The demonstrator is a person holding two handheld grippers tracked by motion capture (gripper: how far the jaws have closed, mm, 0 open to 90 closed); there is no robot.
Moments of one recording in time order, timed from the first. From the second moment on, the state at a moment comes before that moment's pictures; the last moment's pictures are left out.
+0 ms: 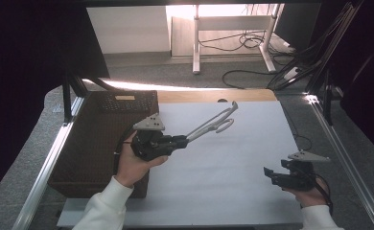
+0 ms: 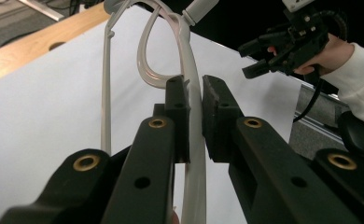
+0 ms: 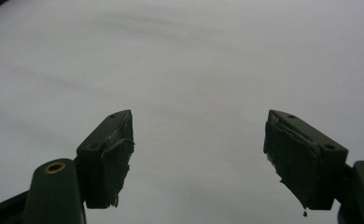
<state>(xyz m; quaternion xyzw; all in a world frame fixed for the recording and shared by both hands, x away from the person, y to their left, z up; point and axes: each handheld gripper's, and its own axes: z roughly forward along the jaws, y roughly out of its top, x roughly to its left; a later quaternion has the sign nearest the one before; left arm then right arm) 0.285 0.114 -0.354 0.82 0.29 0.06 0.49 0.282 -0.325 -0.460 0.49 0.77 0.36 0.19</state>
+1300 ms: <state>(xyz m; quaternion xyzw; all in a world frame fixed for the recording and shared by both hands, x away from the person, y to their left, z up) 0.272 0.222 -0.322 0.77 0.34 0.13 0.53 0.284 -0.324 -0.461 0.48 0.78 0.36 0.19</state>
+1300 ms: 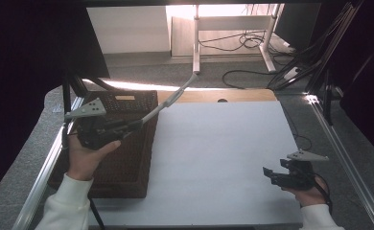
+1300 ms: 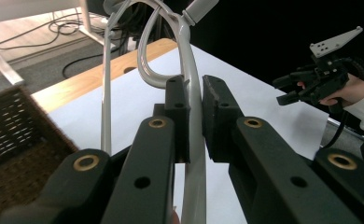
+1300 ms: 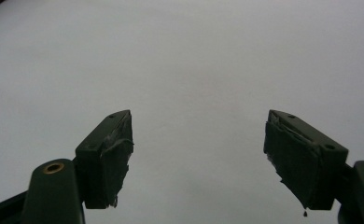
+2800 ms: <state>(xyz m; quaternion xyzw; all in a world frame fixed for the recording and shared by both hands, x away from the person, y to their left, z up) 0.250 0.340 -0.380 0.74 0.41 0.13 0.52 0.286 -0.318 -0.462 0.47 0.79 0.35 0.19</state>
